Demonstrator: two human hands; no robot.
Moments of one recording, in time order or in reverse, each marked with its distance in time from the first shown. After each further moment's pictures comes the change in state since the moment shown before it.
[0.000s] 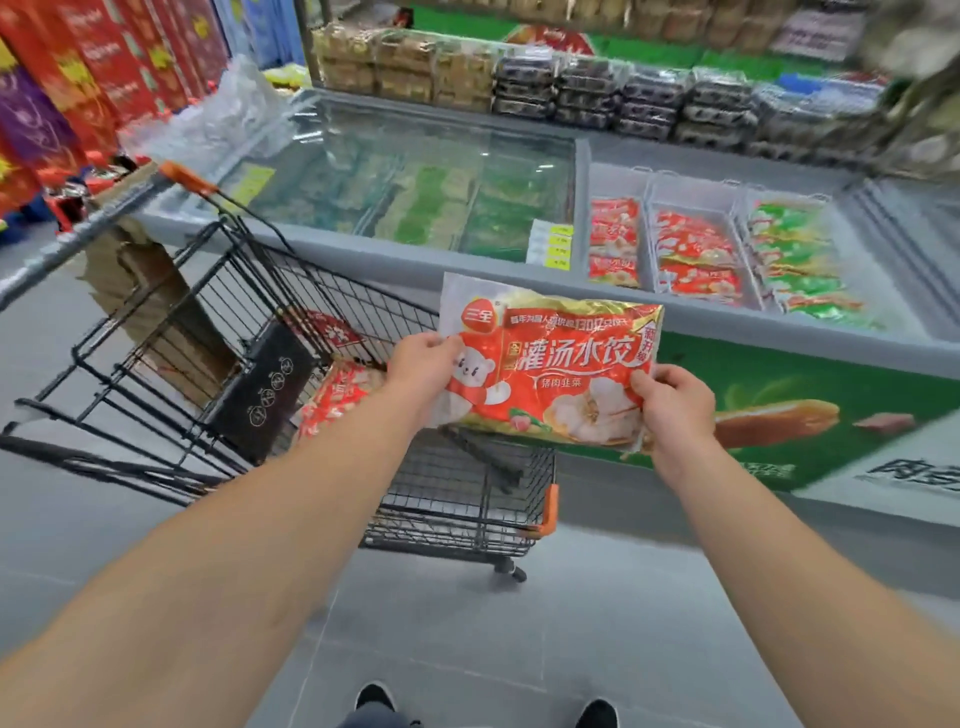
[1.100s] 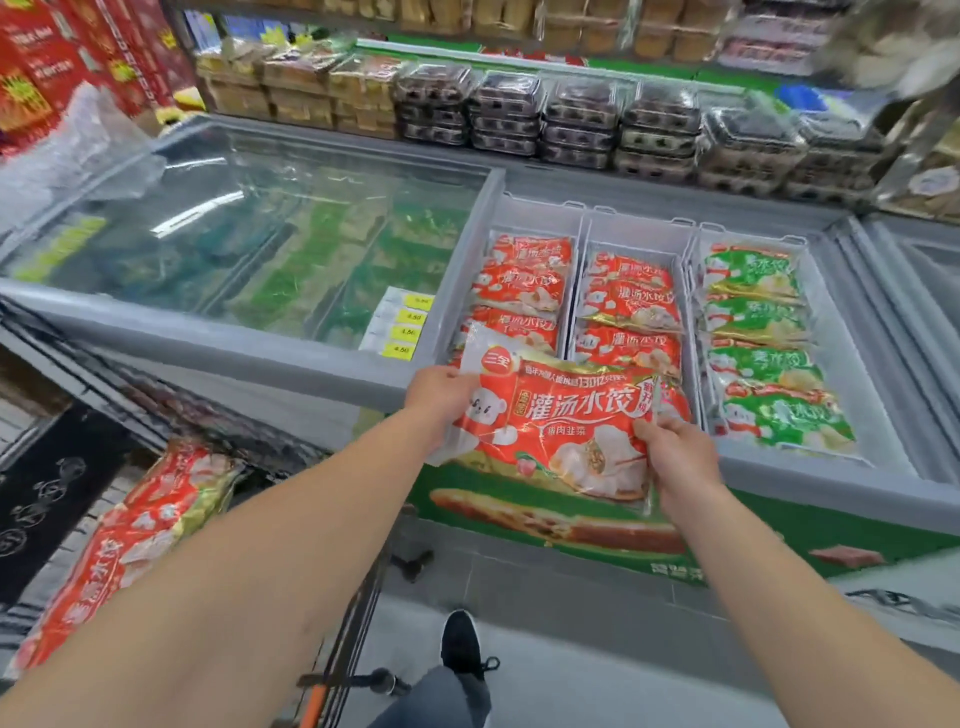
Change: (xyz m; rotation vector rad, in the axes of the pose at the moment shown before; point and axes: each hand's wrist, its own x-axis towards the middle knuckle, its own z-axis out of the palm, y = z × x) left_hand 0.164 0.105 0.384 0.141 -0.045 -0.097; right_hand 0.394 -0.036 -0.156 -0.025 -0.108 0.155
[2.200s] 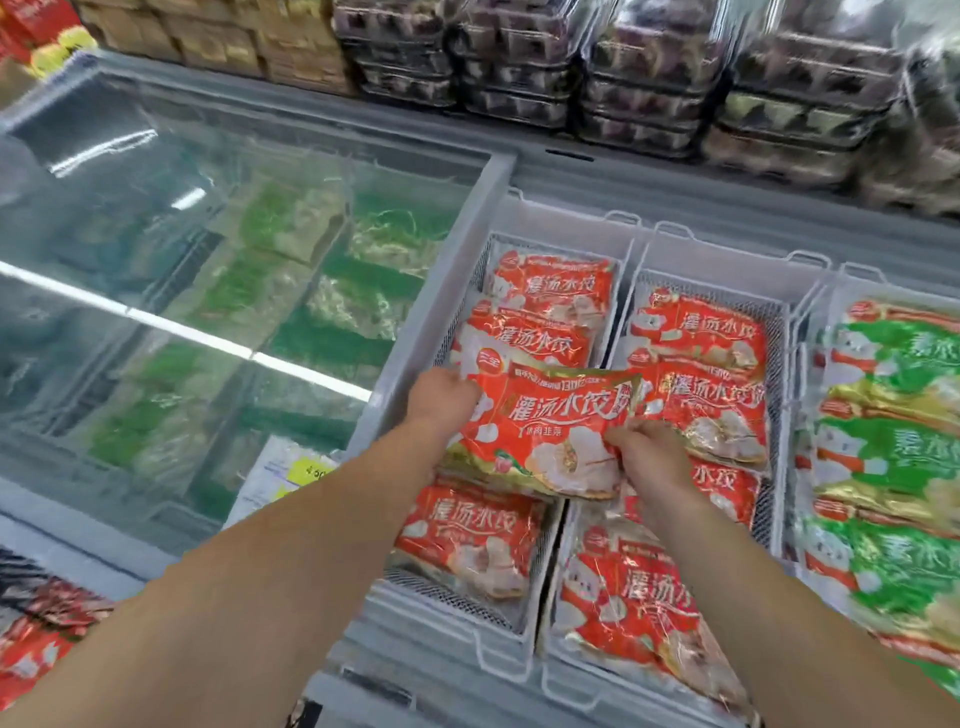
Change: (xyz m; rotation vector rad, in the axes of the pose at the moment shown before) left_hand 0.357 0.142 0.120 0.232 0.079 -0.173; right_hand 0.392 -0.117 0.139 -0.201 -0.248 0.149
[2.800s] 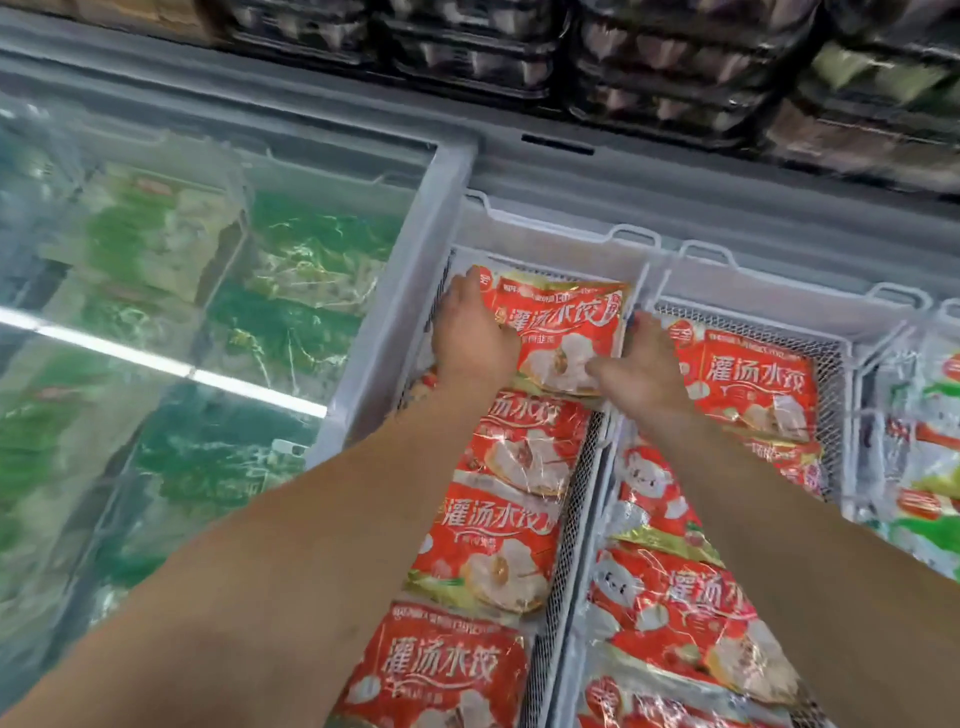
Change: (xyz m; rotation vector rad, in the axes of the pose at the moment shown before) left_hand 0.206 0.115 0.079 0.252 0.153 0.327; right_hand 0.235 -0.115 0.048 -0.407 0.008 -0.223
